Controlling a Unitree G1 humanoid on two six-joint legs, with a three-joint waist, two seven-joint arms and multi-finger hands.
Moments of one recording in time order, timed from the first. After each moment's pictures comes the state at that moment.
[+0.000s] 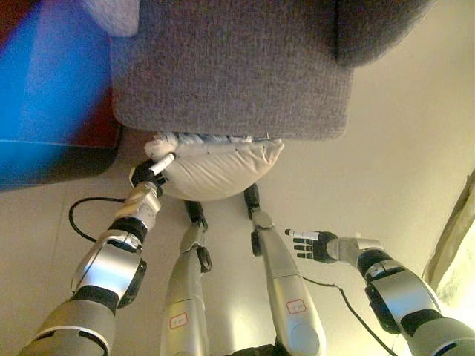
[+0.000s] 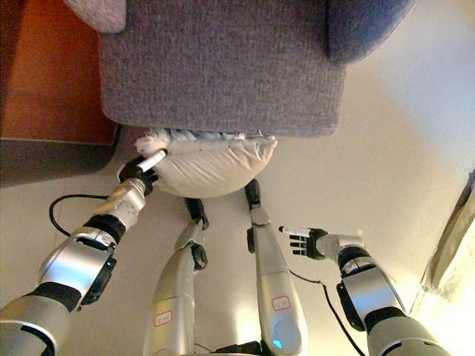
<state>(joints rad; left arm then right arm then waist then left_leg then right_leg) -0.88 0.42 -0.34 1.21 -0.98 -0.01 0.21 -0.69 -0.37 0.27 1.29 0.54 0.44 0.21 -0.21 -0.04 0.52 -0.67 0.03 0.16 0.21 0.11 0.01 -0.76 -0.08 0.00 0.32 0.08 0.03</state>
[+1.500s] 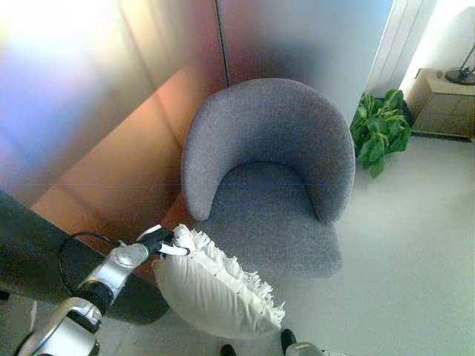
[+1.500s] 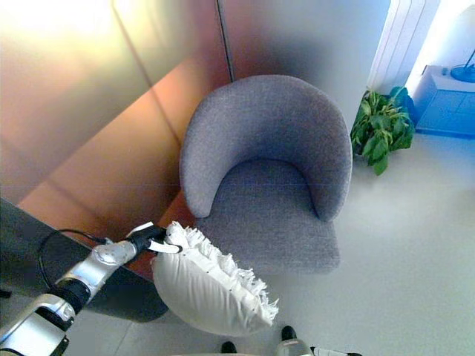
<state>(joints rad) -0.49 0.72 -0.58 0.79 -0.15 0.09 -0.29 -0.04 -0.40 0.09 1.29 0.34 0.30 0.31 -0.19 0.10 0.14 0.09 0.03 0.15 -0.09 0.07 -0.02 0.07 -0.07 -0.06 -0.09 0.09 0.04</state>
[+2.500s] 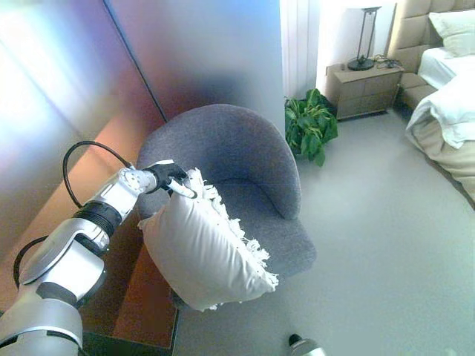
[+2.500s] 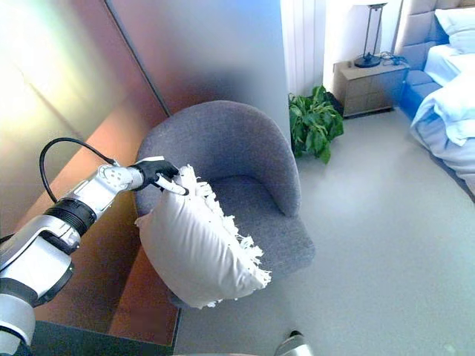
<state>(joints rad) -0.98 0.72 -0.77 0.87 -0.20 0.20 -0.38 0.03 -0.40 0.01 1.34 0.49 0.34 0.29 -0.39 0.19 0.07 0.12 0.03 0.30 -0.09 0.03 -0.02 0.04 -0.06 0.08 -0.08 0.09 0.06</state>
